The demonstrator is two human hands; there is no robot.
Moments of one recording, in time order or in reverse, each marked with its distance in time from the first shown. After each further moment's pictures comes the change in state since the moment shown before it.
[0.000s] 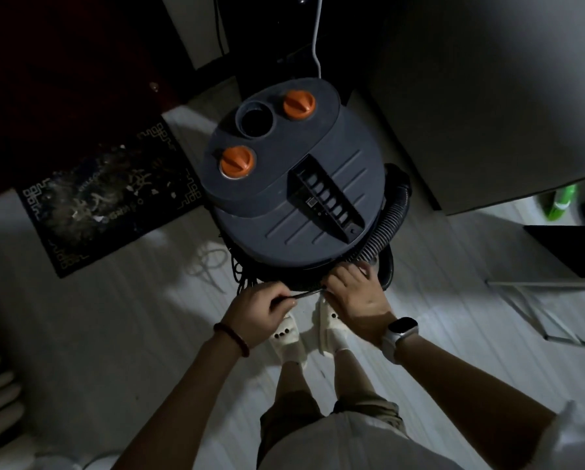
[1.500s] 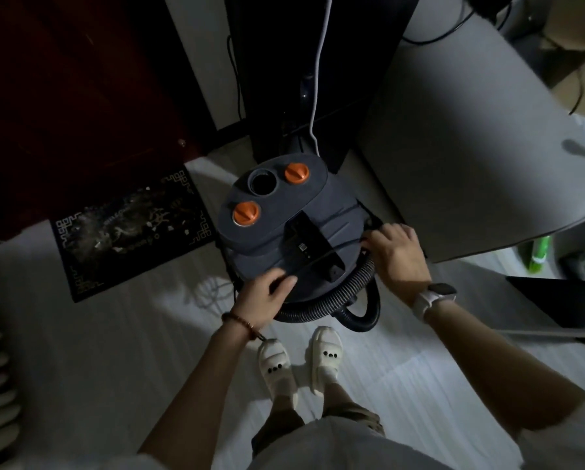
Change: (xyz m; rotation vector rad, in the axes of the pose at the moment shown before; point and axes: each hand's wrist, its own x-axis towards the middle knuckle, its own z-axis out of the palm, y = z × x) left_hand 0.023 0.084 -0.048 -0.216 0.243 -0.081; right_hand 0.061 0.056 -0.144 0.011 0.240 0.107
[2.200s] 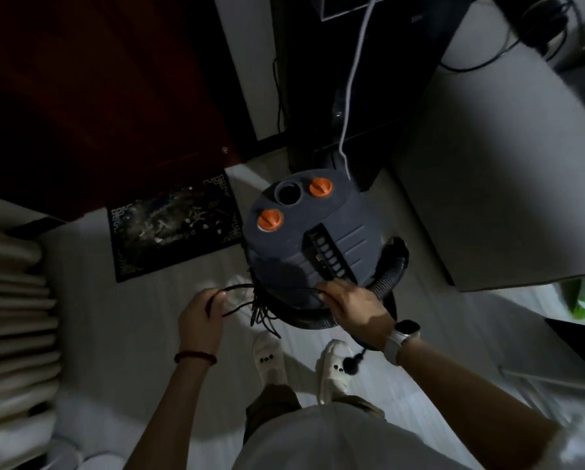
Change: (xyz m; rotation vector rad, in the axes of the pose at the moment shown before) left_hand -0.070 -0.013 -0.046 0.217 0.590 -0.266; right_hand -0.016 -0.055 0.002 0.366 -0.588 -0.102
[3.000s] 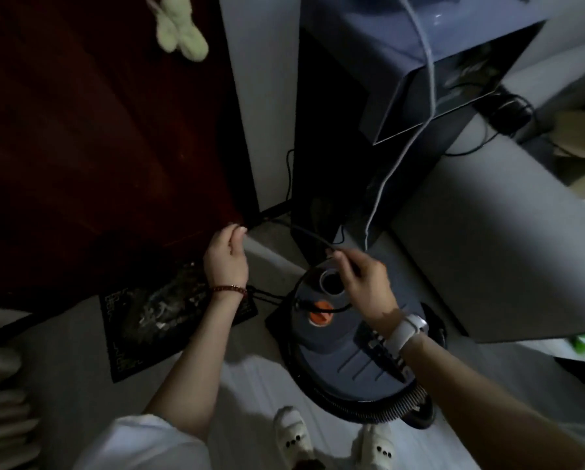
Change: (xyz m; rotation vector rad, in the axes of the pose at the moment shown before) left_hand 0.257 0.086 -0.078 -0.331 0.142 0.180; right_hand 0.169 -0.130 -0.086 0.378 0.693 0.143
